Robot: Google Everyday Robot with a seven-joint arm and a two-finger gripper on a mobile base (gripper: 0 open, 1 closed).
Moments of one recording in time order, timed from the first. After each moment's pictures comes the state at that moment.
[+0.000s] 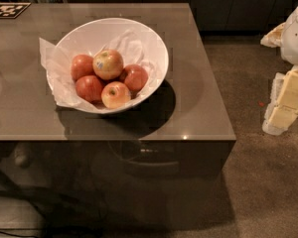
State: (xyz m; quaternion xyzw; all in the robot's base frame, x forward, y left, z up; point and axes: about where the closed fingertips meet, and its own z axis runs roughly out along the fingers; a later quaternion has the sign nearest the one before) arm 0.438 -0.216 0.976 -0.60 0.78 -0.03 0.16
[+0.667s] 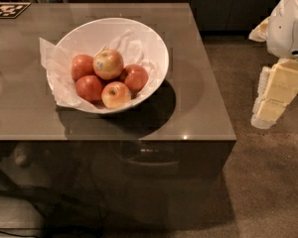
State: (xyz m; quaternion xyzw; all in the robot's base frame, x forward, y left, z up) arm 0.444 -0.198 0.984 -0.61 0.77 -0.04 0.16
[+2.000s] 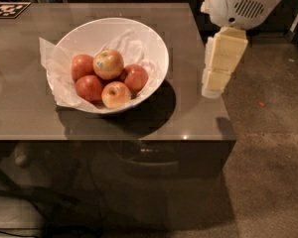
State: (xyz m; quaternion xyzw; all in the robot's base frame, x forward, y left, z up) arm 0.485 -0.118 1.014 -0.66 0.73 -0.06 0.17
